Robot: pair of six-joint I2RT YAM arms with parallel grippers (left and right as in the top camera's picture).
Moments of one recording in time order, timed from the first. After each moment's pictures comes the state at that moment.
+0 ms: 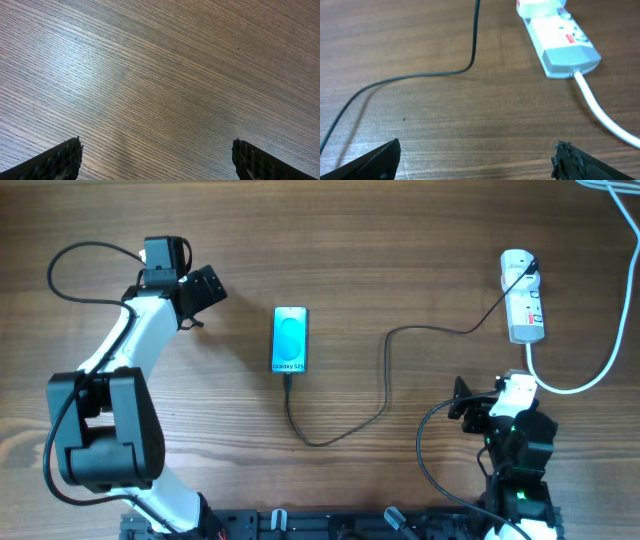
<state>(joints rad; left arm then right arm) 0.04 1.84 1.19 -0.39 -0.09 -0.42 -0.15 0.50 0.01 0.01 -0.11 0.06</state>
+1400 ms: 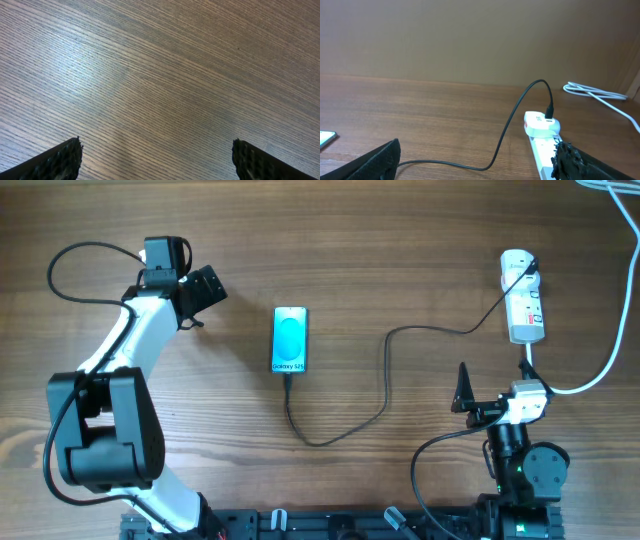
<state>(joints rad) 0.04 1.84 1.19 -0.39 -0.09 -0.42 -0.06 0.02 0.01 0.00 -0.11 -0.06</state>
